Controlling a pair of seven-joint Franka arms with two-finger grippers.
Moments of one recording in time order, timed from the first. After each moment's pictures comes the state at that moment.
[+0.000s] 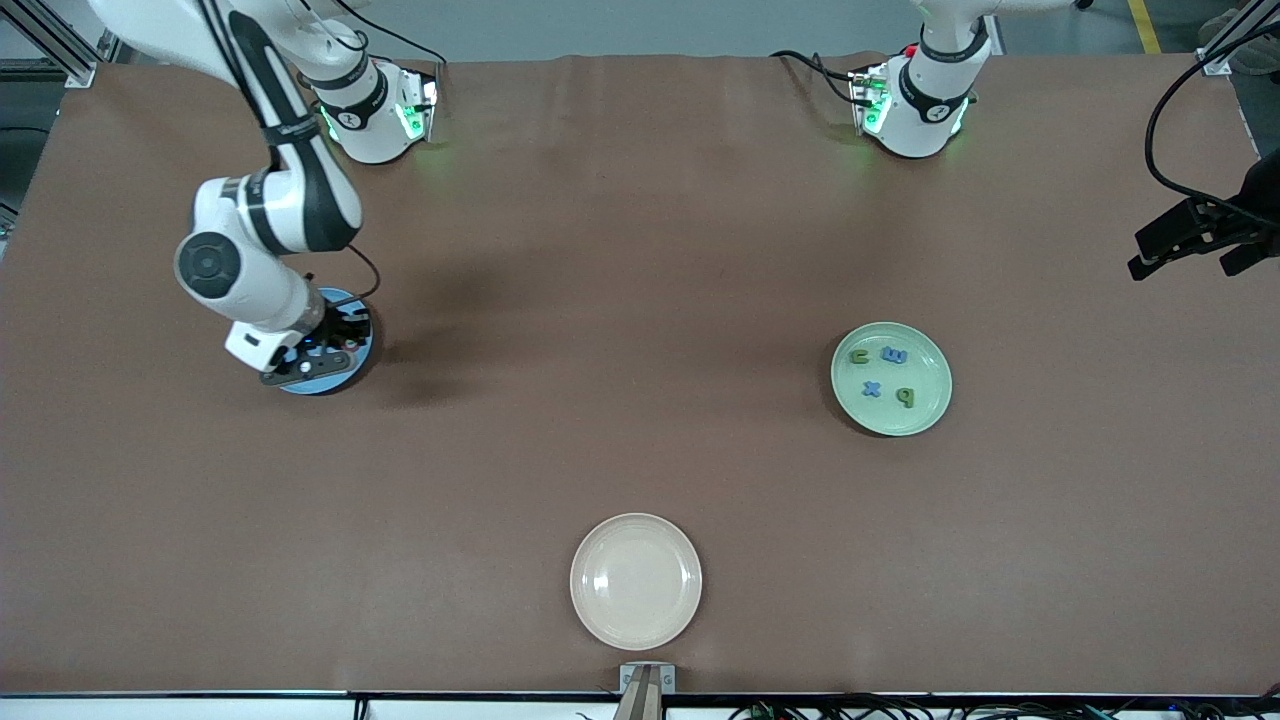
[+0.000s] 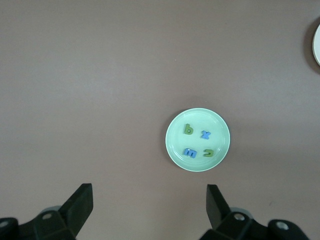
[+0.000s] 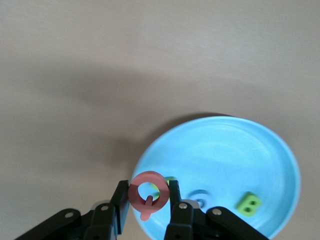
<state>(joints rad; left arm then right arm) -0.04 -0.02 0.06 -1.56 -0.02 1.61 -0.04 0.23 0.17 -0.16 -2.31 0.00 2.34 -0.18</state>
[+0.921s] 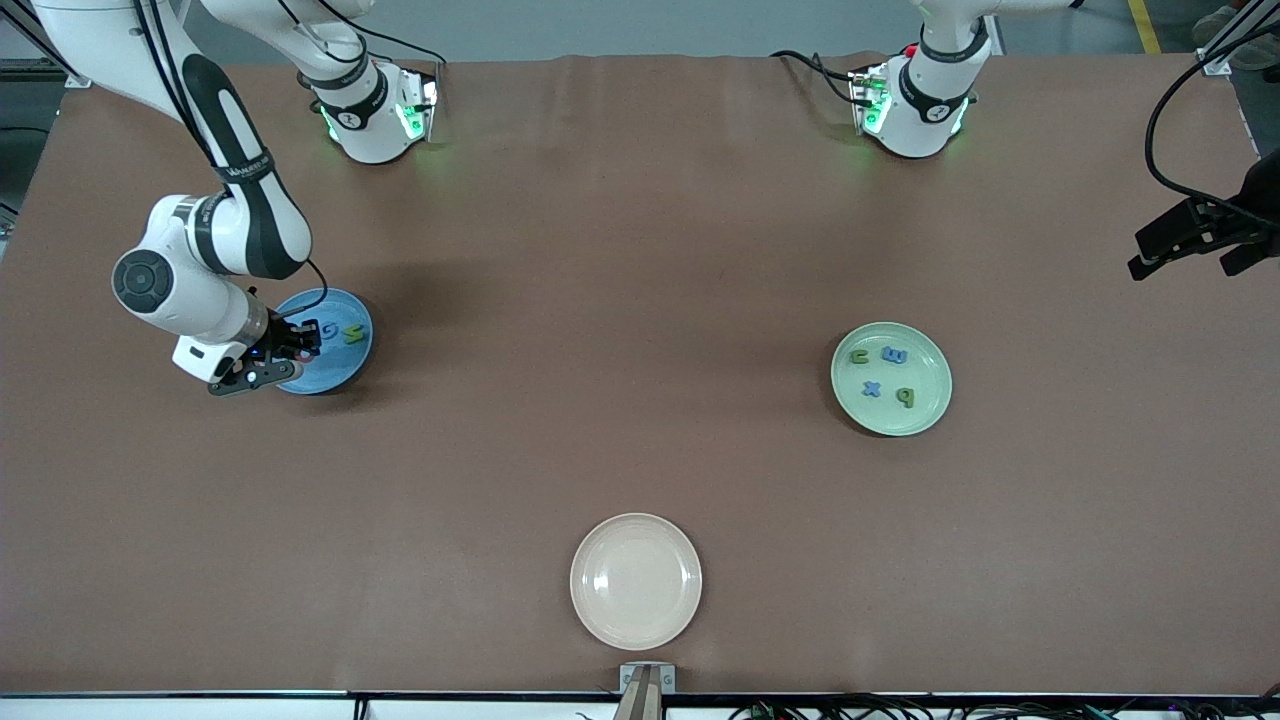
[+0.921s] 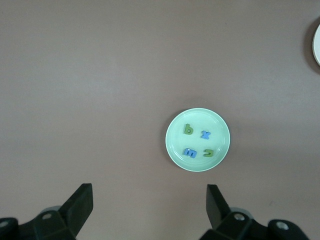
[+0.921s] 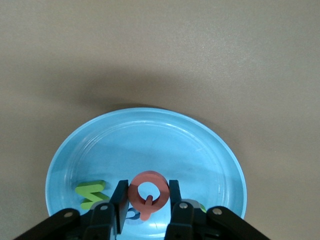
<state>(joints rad) -0.04 -0.02 0.06 -1.56 -0.02 1.61 -0.04 0.08 0.25 -0.15 -2.33 0.00 2.45 -0.34</state>
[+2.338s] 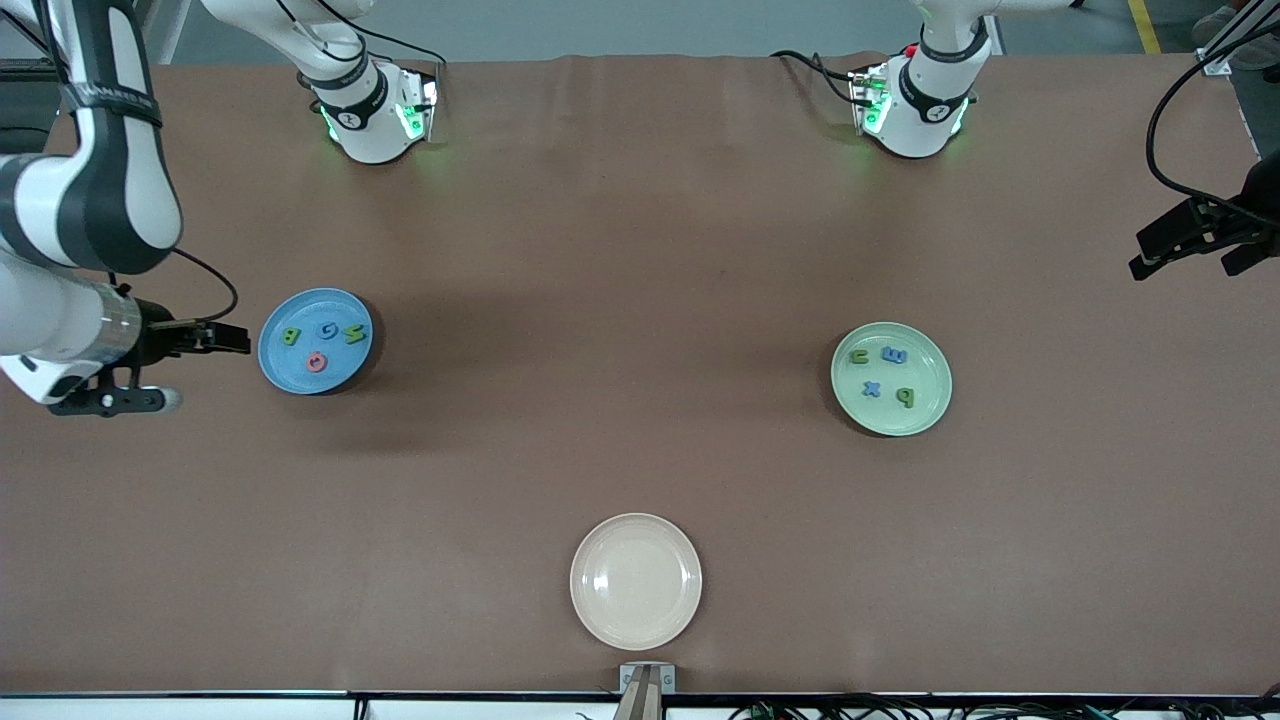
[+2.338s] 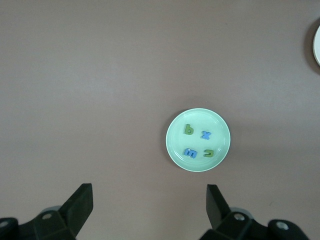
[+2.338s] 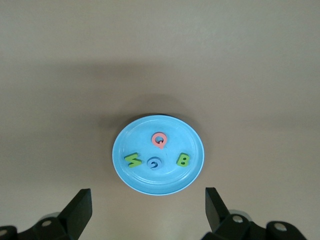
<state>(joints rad) -0.04 -0.02 0.06 -1.56 -0.02 1.61 -0.04 0.07 0.21 -0.14 -1.69 0.00 1.70 -0.09</state>
